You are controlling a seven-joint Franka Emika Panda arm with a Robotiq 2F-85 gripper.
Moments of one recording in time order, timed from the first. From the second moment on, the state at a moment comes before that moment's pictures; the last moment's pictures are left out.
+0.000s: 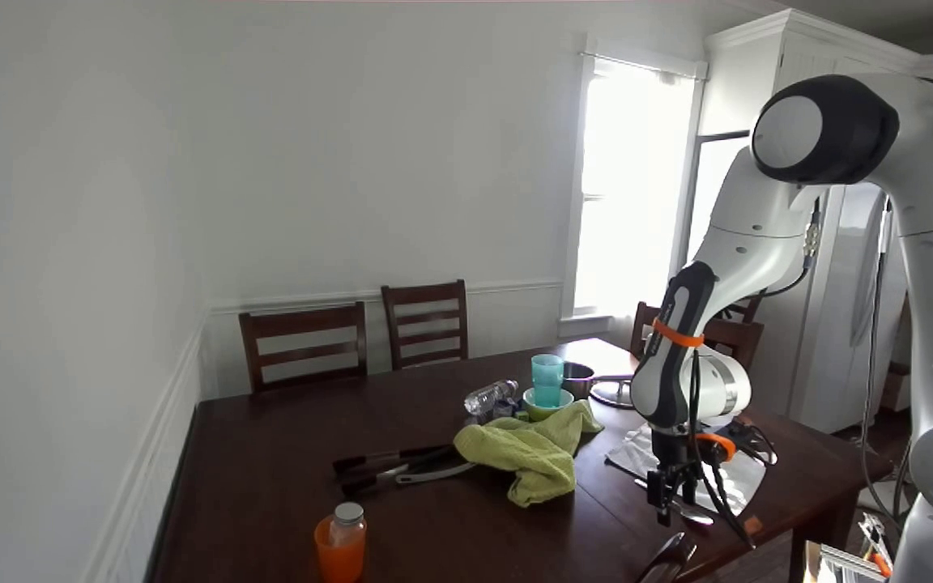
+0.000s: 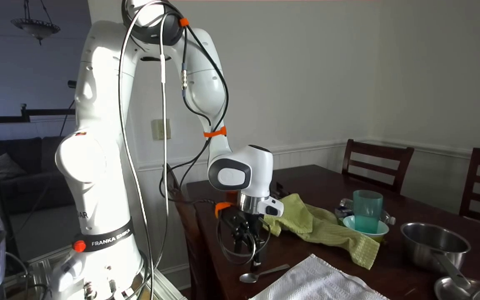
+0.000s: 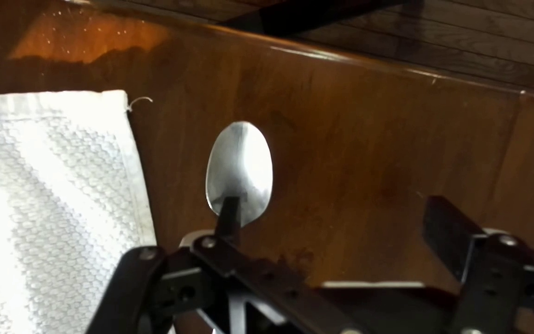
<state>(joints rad) -0.38 0.29 -0.23 -2.67 0.06 2.80 -0.39</state>
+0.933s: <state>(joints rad) -0.38 0.33 -0.23 -2.66 0.05 2.89 -0.37</state>
